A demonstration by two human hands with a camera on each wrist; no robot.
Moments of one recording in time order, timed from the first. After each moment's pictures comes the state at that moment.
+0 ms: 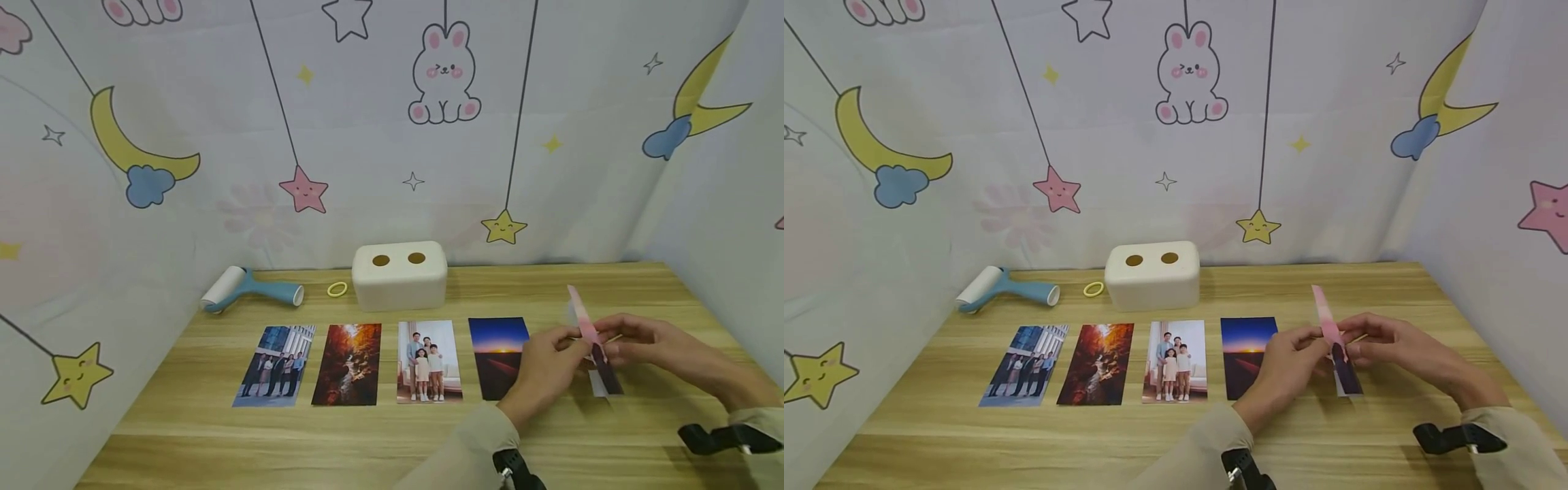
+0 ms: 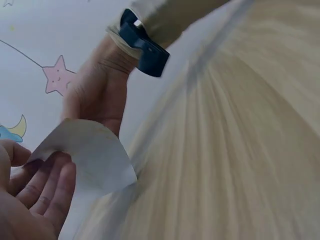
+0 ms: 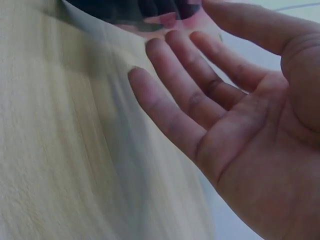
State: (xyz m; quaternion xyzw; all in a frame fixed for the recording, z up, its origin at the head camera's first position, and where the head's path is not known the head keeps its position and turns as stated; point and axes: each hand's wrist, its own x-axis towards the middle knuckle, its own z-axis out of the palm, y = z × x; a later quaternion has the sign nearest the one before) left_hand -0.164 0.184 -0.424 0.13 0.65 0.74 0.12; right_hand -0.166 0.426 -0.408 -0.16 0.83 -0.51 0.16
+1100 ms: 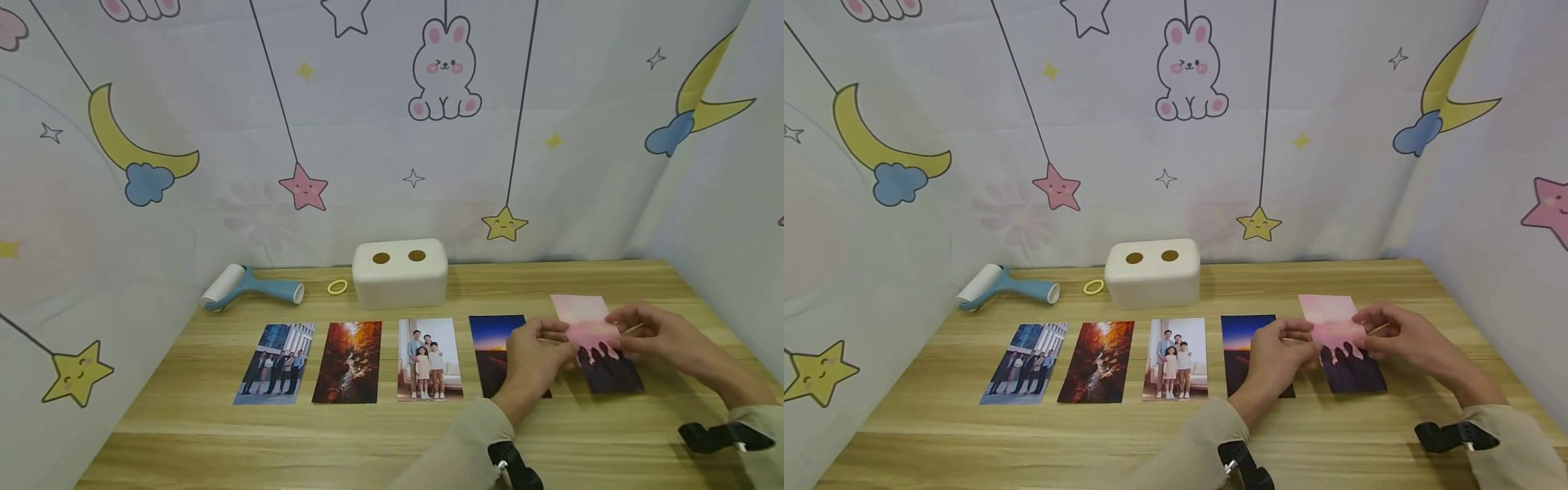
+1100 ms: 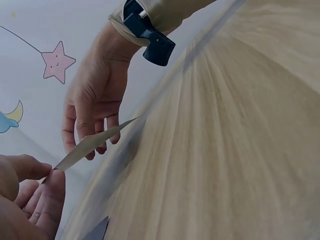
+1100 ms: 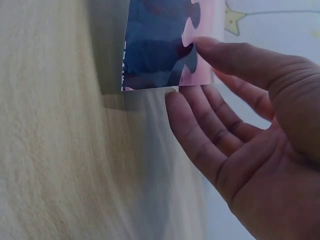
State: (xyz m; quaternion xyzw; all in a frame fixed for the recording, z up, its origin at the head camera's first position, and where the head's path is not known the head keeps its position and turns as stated) left_hand -0.169 0.179 -0.428 0.04 0.61 0.79 0.07; right_hand -0.171 0.431 -0.422 -0.10 0.88 -0.46 0.01
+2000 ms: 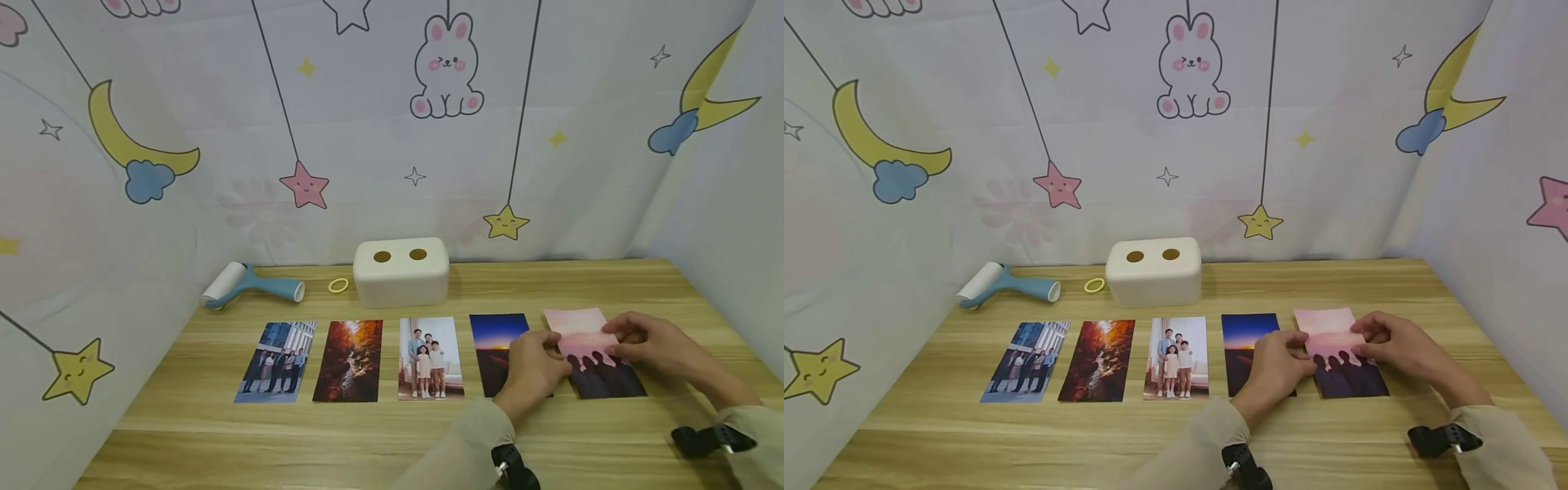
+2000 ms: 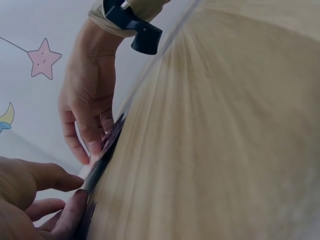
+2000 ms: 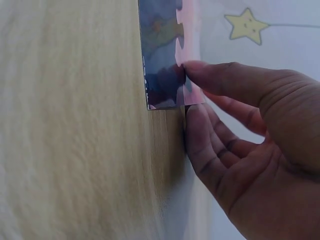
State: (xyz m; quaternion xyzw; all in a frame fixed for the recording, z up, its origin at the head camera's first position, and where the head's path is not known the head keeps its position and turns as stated) left_hand -0.177 0.176 -0.440 0.10 0.82 0.56 0.03; right_hand -0.178 0.420 -0.431 -0.07 0.94 -0.34 0.03
